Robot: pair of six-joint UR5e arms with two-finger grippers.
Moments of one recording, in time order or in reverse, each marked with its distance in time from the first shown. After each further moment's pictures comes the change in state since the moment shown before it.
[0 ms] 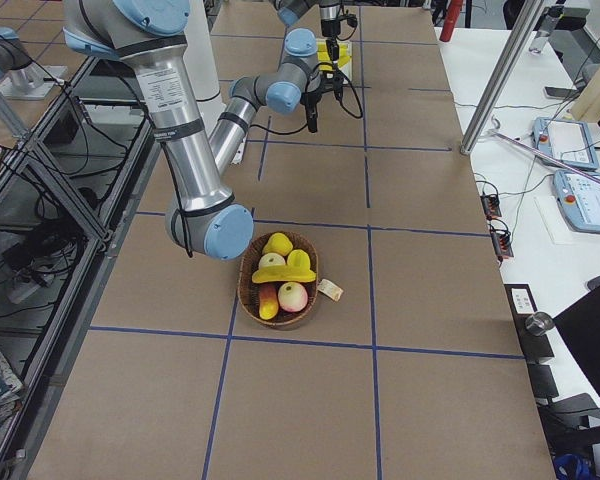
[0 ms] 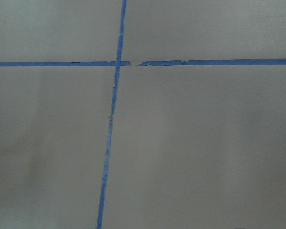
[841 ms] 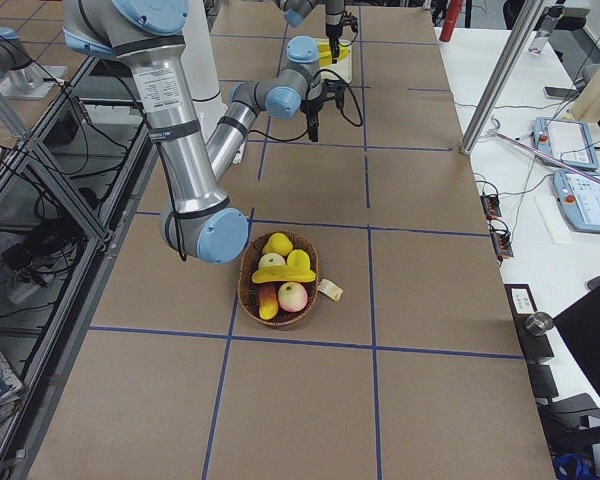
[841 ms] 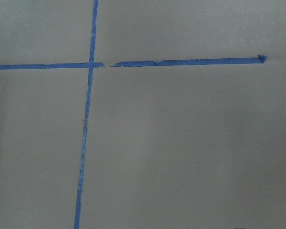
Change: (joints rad) left arm -0.063 0.104 0.153 0.098 0.021 0.210; right arm 0.006 -0.024 -0.004 -0.009 -0.010 0.000
